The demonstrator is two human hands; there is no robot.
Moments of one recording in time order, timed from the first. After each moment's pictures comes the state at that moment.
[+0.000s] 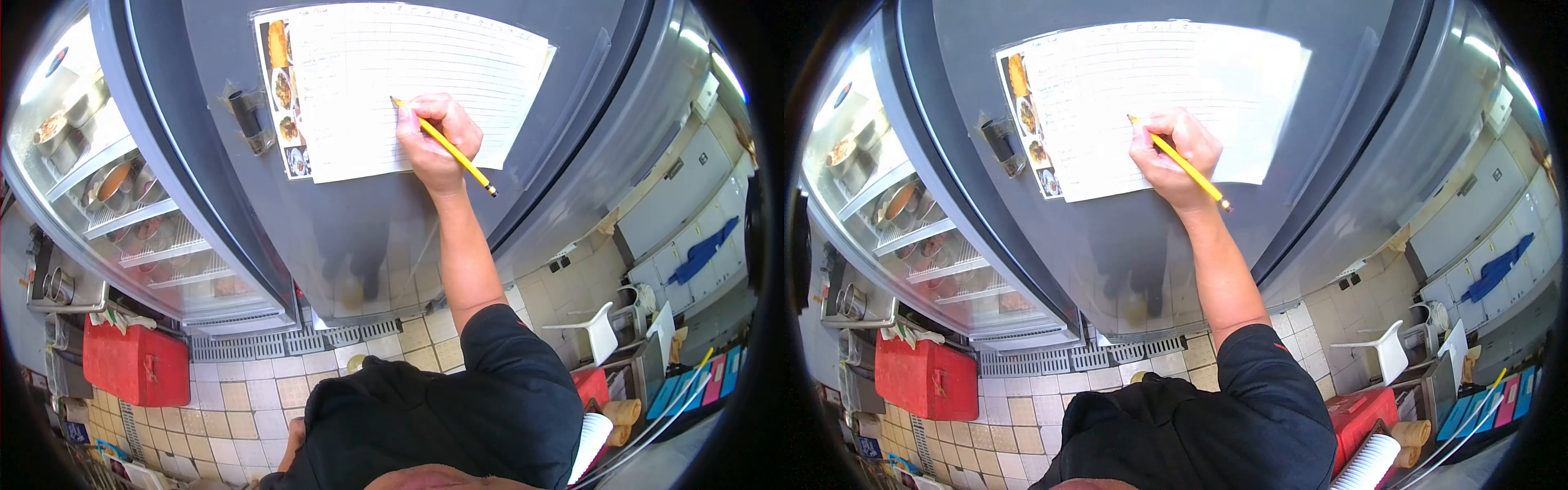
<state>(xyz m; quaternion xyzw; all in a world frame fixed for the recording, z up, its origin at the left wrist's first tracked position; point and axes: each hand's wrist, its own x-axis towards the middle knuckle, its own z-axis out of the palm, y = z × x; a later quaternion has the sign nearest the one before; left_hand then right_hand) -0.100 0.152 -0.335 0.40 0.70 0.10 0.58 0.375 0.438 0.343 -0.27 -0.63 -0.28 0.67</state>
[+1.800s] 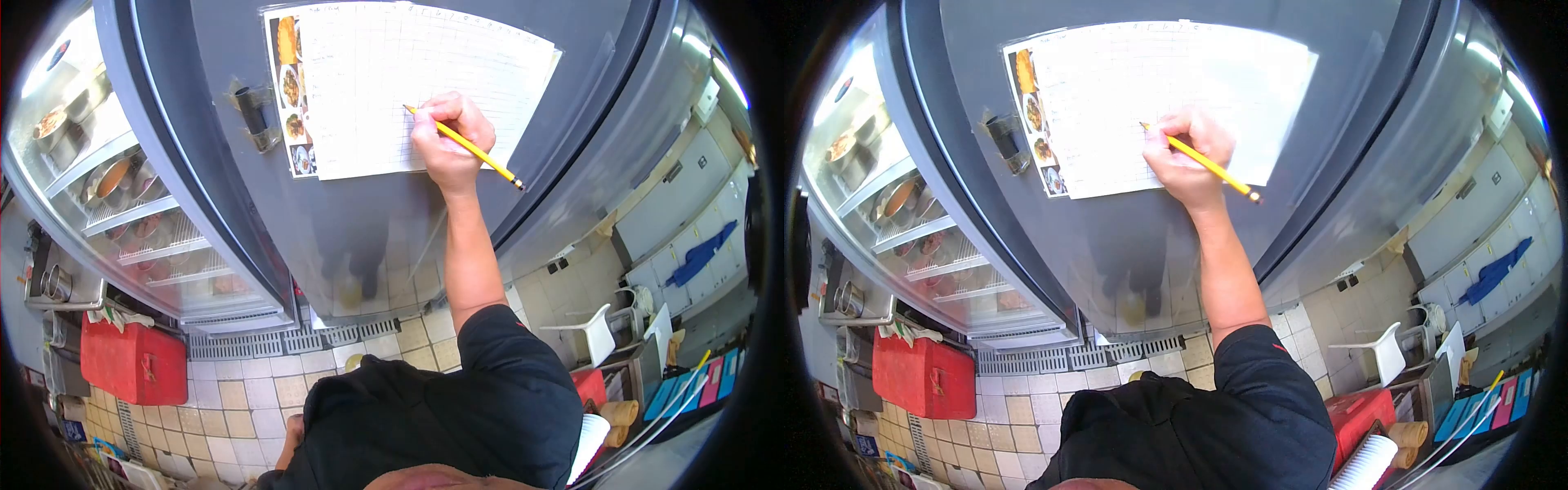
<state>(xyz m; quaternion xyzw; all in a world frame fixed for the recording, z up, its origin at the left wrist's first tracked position) -0.100 0.164 -0.330 0.42 0.73 0.06 0.54 0.383 0.434 0.341 -0.26 -0.66 -0.17 0.69</state>
